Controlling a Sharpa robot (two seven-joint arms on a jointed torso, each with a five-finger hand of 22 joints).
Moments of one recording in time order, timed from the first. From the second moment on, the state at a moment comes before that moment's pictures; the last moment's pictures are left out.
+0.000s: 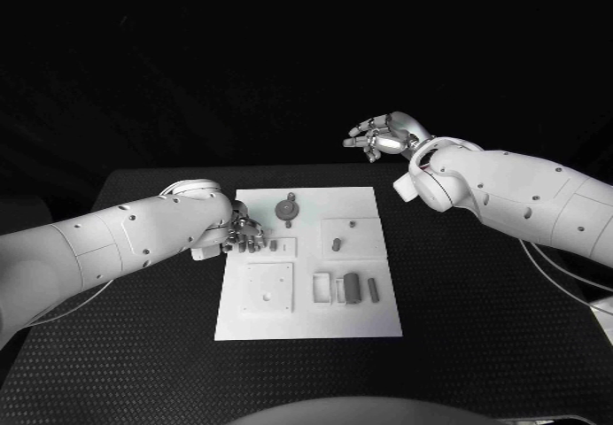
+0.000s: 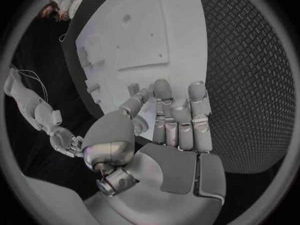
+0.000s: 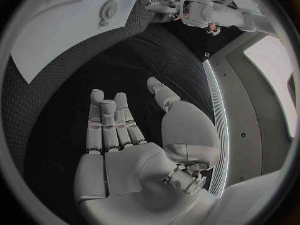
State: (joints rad) left arm 1.32 -0.47 -0.24 1.06 -1.02 0.18 -0.54; left_hand 0.71 -0.07 0.58 -0.20 0.15 1.16 0.02 0.37 0.78 1.37 -0.08 0.58 0.74 1.23 -0.18 1.31 0.80 0.01 1.17 -0.24 0.66 1.31; right arm 1.28 -0.66 -0.02 1.11 -0.69 -0.34 0.15; right_hand 0.95 -0.12 0.43 -0.22 0.19 0.72 0.19 0.22 0.50 0.78 0.11 1.04 0.91 0.86 0.01 1.43 0.80 0.25 0.82 0.11 0.86 1.31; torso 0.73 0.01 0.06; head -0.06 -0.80
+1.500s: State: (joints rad) left arm 1.32 -0.47 -0.19 1.05 -0.98 -0.21 -0.12; left_hand 1.13 -0.11 0.59 -0.29 0.08 0.91 0.14 0.24 0.66 1.10 0.10 0.23 0.45 0.93 0.02 0.91 0.59 0.01 0.87 -0.08 0.33 1.17; right arm 1.28 -0.66 -0.02 1.10 -0.69 -0.34 0.15; right_hand 0.95 -0.12 0.43 -0.22 0.19 0.72 0.19 0.22 0.49 0.78 0.11 1.04 0.91 0.86 0.01 1.43 0.80 0.25 0.82 0.11 0.85 1.31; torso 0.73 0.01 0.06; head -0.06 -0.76
